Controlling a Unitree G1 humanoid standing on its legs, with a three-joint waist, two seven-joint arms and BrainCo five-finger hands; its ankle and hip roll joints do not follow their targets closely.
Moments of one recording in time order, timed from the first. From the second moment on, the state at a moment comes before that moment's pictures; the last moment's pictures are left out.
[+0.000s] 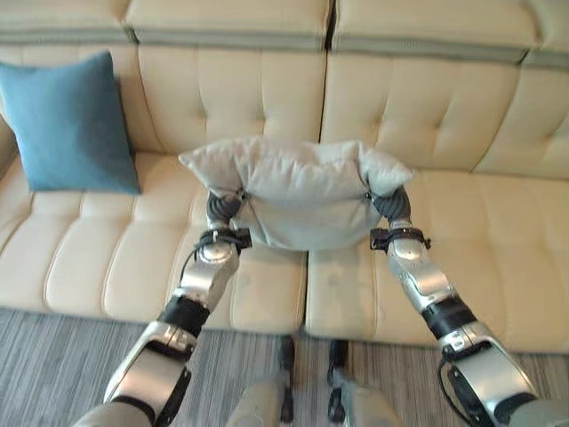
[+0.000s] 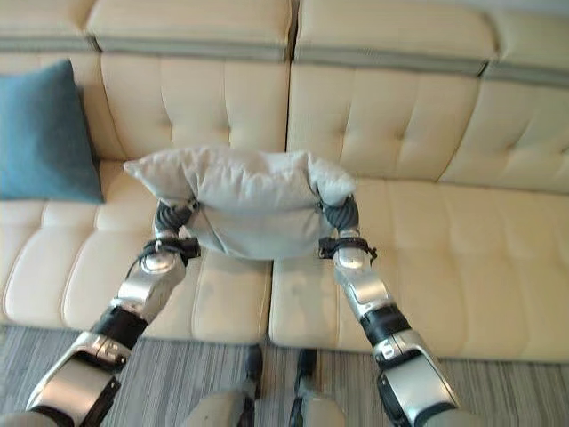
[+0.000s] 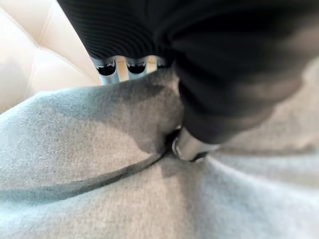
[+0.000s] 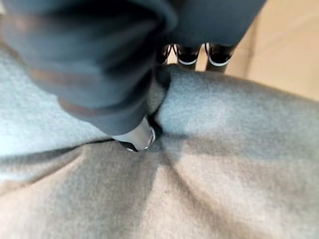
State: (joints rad) left arm -0.64 0.38 -0.33 0.57 -0.50 -0.05 0.51; right arm -0.65 -0.29 0.32 0.55 0.32 -0.03 -0.44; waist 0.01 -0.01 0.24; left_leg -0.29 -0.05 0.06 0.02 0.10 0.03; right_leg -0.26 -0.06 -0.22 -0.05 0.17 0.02
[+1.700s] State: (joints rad) left arm 0.02 0.39 0.04 0.60 -0.37 -0.03 0.28; right arm -0.08 -0.35 -0.01 0.67 0.28 0.03 -0.27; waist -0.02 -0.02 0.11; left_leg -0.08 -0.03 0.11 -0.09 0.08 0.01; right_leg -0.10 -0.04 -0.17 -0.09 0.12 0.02
